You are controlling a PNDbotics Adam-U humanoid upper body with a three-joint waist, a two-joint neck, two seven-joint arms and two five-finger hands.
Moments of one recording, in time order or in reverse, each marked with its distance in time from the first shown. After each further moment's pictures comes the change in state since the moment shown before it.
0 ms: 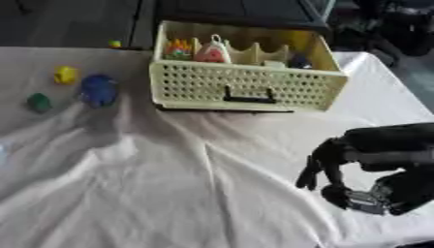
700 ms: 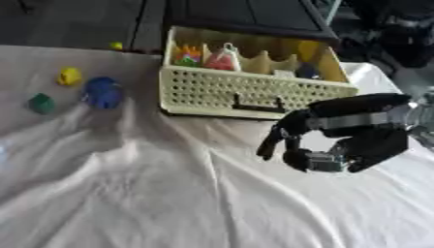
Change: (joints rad) left arm -0.011 -0.008 -0.012 0.000 0.000 0.014 -0.016; right arm -0.170 0.030 0.031 0.052 -0.097 0.196 0.087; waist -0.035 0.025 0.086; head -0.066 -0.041
